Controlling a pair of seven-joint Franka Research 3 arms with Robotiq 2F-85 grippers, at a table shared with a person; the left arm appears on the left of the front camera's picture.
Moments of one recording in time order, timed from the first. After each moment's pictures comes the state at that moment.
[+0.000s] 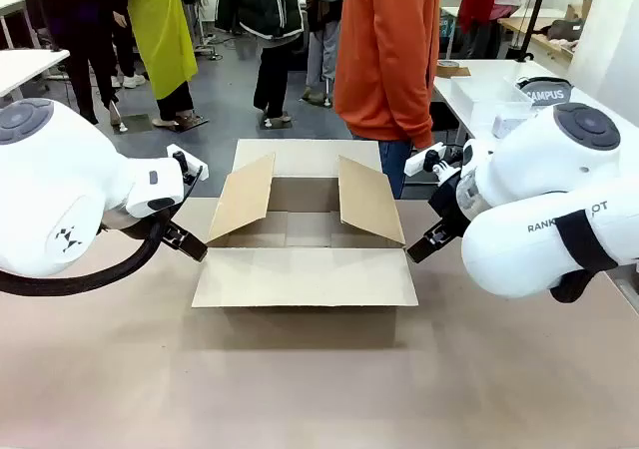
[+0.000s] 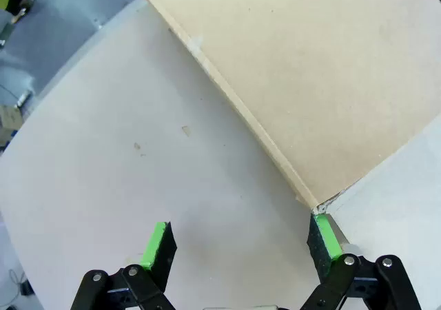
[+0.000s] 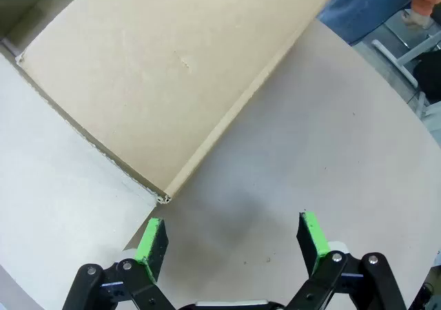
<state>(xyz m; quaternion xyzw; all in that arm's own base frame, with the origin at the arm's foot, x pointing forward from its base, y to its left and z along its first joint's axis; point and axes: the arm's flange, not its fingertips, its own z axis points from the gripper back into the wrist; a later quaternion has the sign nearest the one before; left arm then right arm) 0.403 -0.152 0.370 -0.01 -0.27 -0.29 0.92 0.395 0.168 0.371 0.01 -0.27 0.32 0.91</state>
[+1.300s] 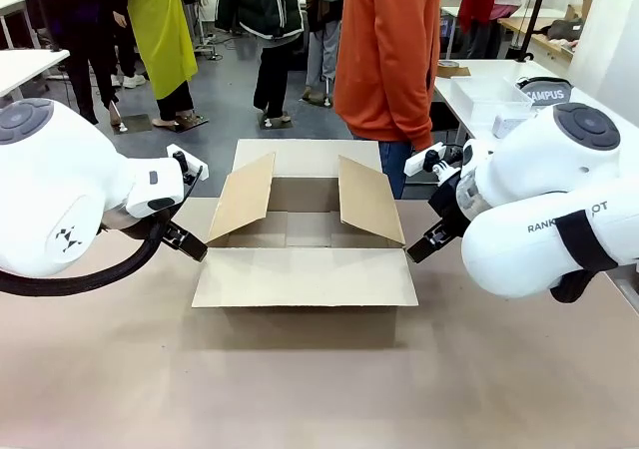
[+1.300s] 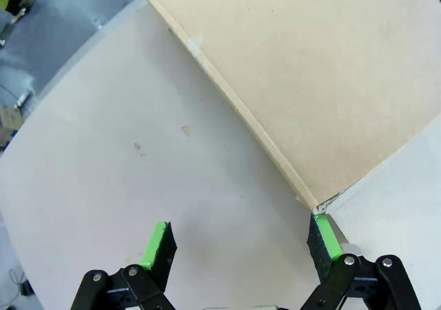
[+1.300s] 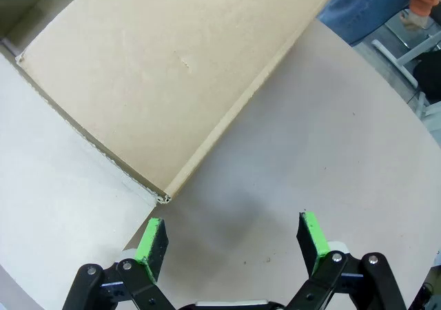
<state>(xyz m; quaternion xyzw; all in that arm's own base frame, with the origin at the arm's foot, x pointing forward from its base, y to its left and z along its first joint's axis) 0.403 -0.152 0.370 -0.01 -0.27 -0.29 0.92 0.395 0.168 0.371 0.01 -0.27 0.32 0.91</state>
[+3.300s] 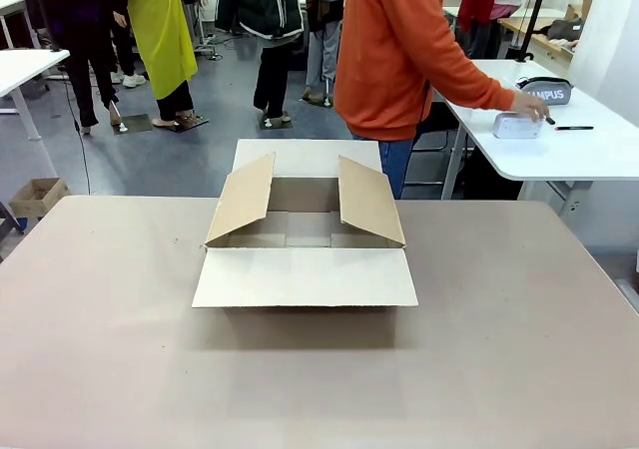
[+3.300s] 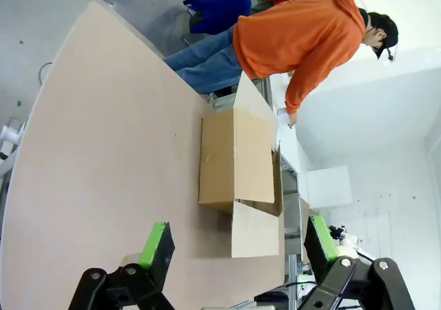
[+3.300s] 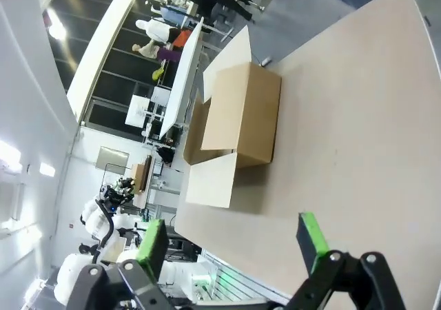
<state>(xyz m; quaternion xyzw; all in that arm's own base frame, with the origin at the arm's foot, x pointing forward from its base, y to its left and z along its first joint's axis) 0.239 0.238 0.475 -0.48 -0.33 0.20 0.78 0.219 -0.229 0.450 0.51 -0.30 -0.09 0.80</state>
